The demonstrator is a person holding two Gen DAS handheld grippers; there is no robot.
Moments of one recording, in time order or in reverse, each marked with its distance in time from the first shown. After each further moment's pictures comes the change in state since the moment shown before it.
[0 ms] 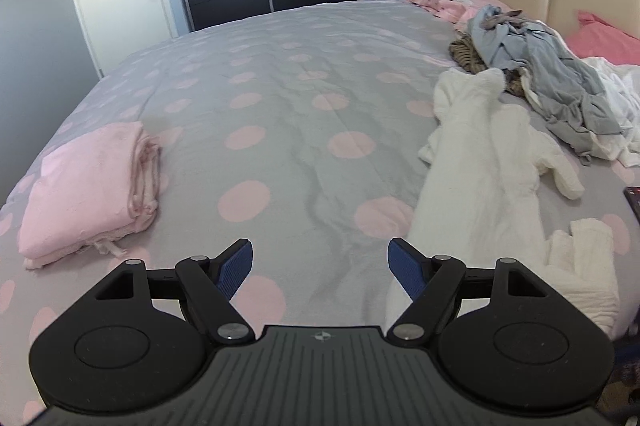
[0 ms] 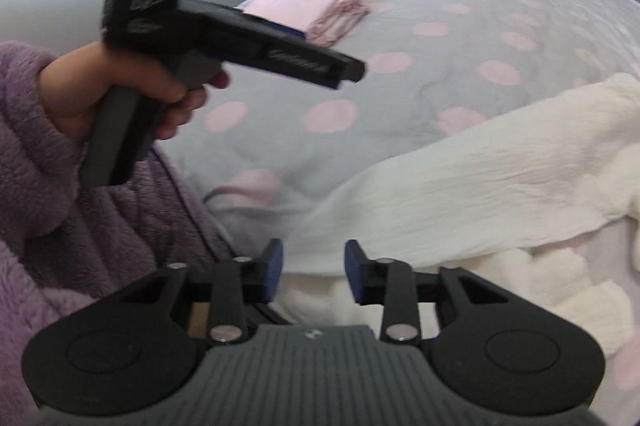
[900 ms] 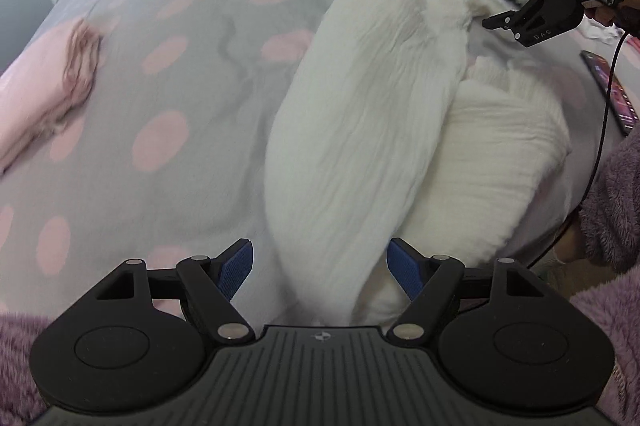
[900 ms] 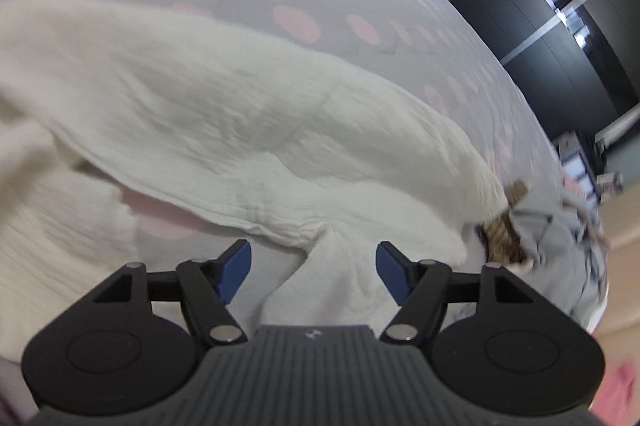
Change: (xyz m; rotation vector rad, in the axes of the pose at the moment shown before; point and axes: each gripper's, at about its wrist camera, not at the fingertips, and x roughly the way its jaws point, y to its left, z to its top) left arm -0.004 -0.057 -0.077 0.013 0.371 -0.023; right arm 0.059 -0.203 -0.003 -0.669 0.139 -0.522
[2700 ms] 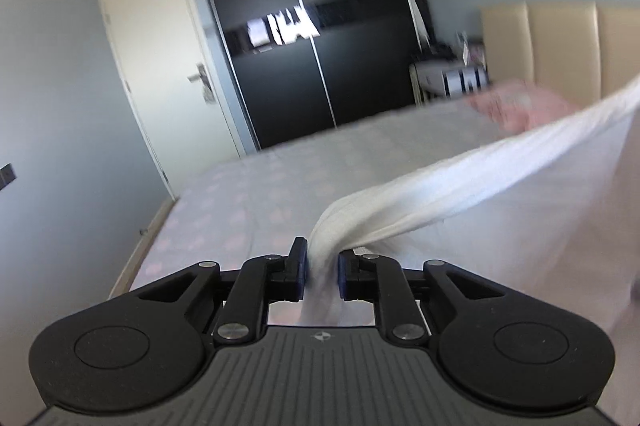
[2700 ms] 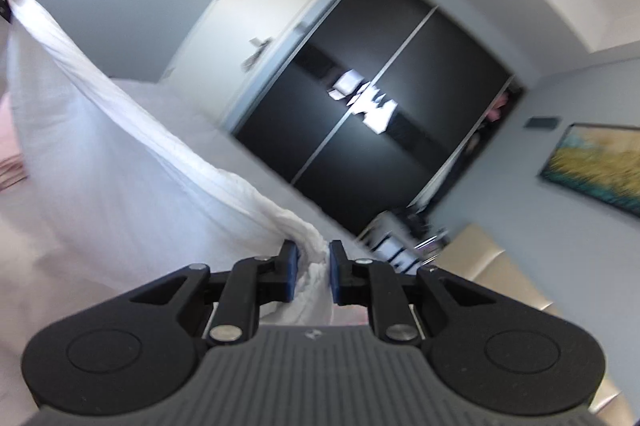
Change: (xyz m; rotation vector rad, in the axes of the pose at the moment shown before) left arm -0.163 0.143 0.235 0.043 -0.541 0.264; right arm -0.257 -0.187 0.141 0.332 -0.299 -0.426
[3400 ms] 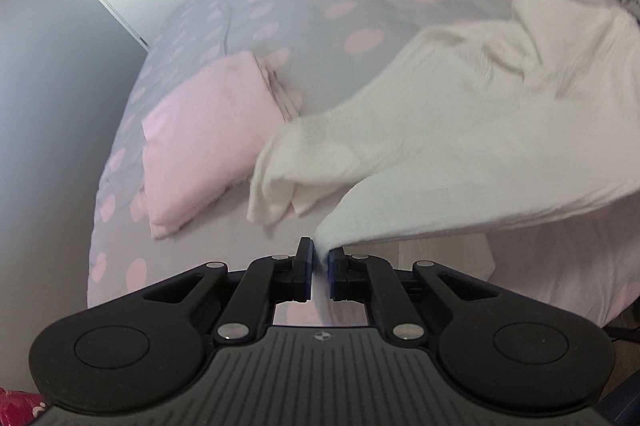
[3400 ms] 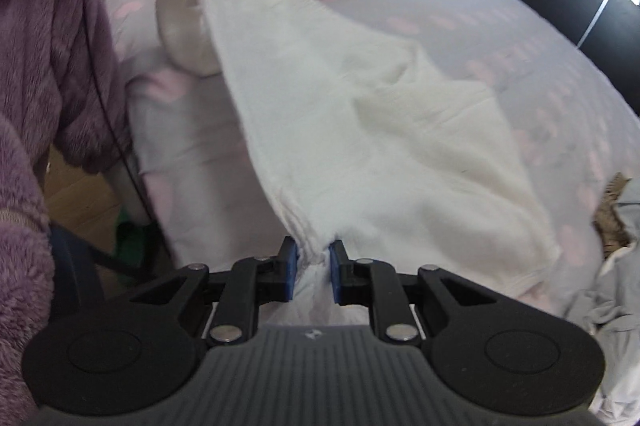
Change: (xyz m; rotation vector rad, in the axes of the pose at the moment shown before) left arm 0.010 0.001 -0.223 0.131 0.492 0.010; right arm -0.038 0.245 -0.193 -0.049 0.331 0.790
